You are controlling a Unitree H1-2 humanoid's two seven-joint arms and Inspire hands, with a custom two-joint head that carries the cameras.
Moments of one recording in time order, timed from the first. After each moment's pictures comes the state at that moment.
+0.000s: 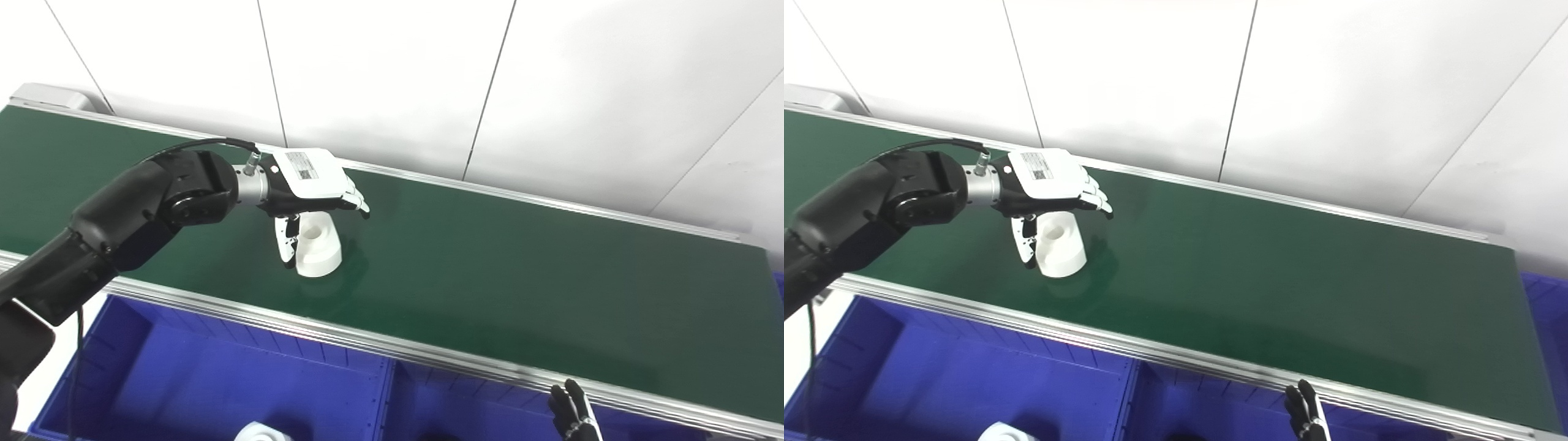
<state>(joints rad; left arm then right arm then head) -0.50 0.71 -0.53 0.08 0.82 -0.46 -0.48 0.71 -0.07 0.17 -0.28 0.02 -0.25 0.10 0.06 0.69</state>
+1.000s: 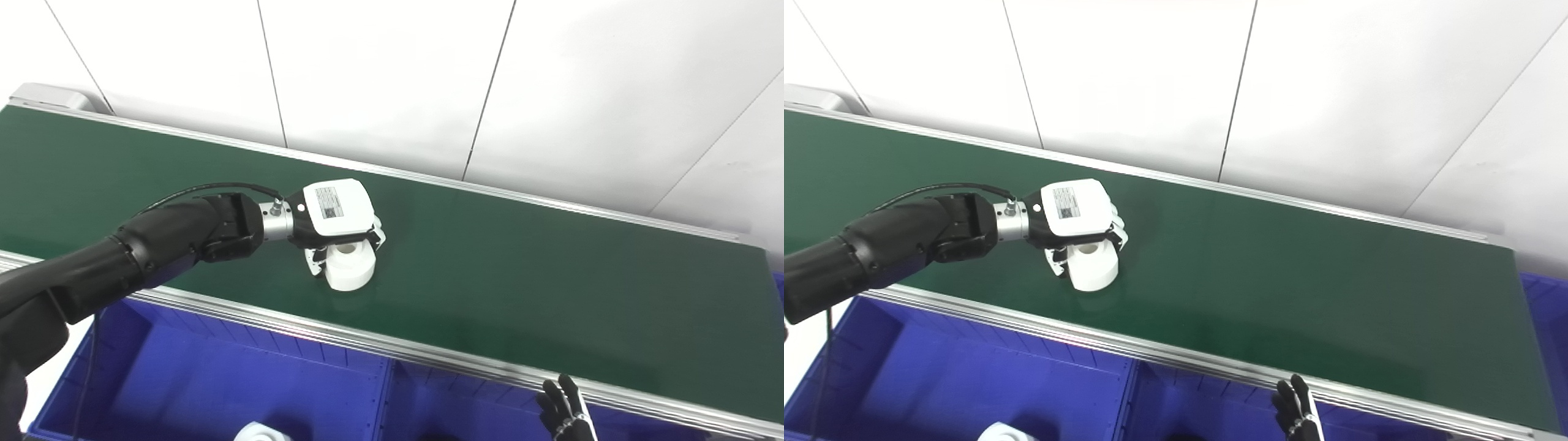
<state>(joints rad) -0.58 0.69 -0.89 0.27 0.97 -0.46 0.13 0.73 -0.05 0.20 -0.32 0.01 -0.24 0.08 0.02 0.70</state>
